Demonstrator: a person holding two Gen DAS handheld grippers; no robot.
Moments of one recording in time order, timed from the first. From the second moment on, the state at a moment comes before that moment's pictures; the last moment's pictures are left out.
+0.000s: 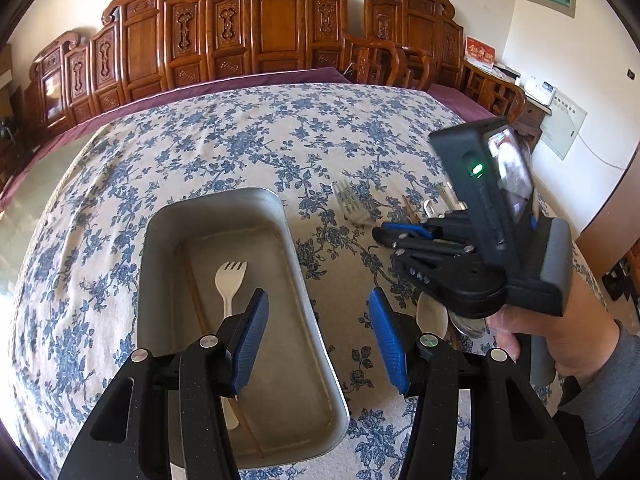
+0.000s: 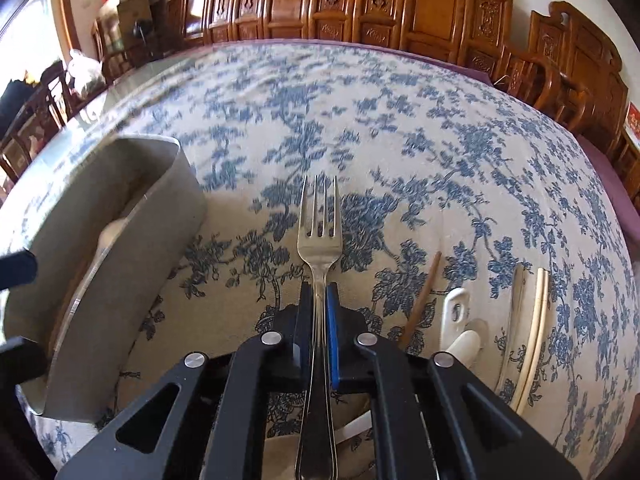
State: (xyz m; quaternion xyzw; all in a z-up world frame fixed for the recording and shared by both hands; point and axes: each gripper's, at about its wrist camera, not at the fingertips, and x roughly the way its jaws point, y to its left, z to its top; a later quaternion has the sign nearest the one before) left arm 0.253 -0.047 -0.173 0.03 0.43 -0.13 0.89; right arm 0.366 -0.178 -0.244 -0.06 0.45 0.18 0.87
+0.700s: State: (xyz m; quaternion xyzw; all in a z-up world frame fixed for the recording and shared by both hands) left arm 0.255 -0.124 -0.203 0.03 0.45 -0.20 0.87; right arm 0.336 -0.286 -0.214 0.02 0.42 0.14 0.90
